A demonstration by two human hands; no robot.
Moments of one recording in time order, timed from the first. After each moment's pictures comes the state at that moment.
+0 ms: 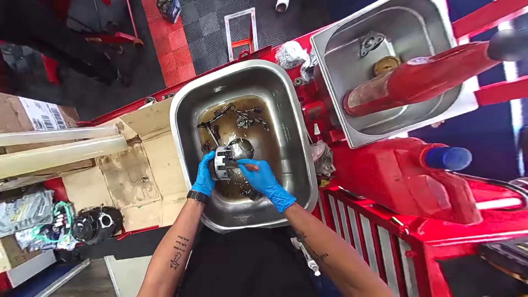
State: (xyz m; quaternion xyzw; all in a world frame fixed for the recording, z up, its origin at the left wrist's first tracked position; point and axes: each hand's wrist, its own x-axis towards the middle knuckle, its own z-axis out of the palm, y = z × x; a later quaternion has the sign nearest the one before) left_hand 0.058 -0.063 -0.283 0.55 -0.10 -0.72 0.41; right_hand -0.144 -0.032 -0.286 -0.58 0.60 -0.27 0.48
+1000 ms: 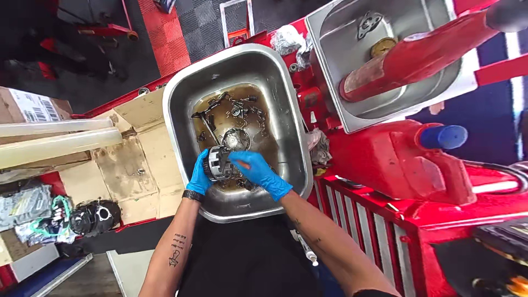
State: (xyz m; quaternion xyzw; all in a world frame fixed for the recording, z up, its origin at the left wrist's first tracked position) left_hand 0.065 -0.028 -0.282 0.54 -0.08 -0.76 0.36; right_hand -0.148 -0.018 -0.295 -0.65 0.48 -0.33 0.49
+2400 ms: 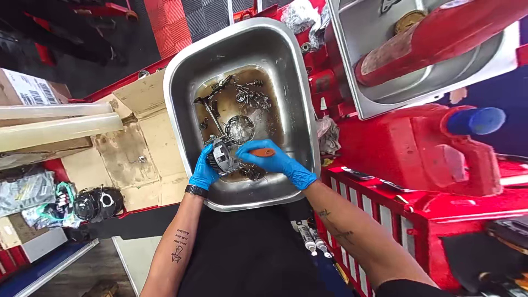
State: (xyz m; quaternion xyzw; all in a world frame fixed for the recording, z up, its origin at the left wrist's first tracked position) left_hand 0.062 -0.009 -0.272 0.50 0.00 -0.78 0.36; right_hand -0.179 -0.028 -0.291 -0.65 0.37 -0.32 0.58
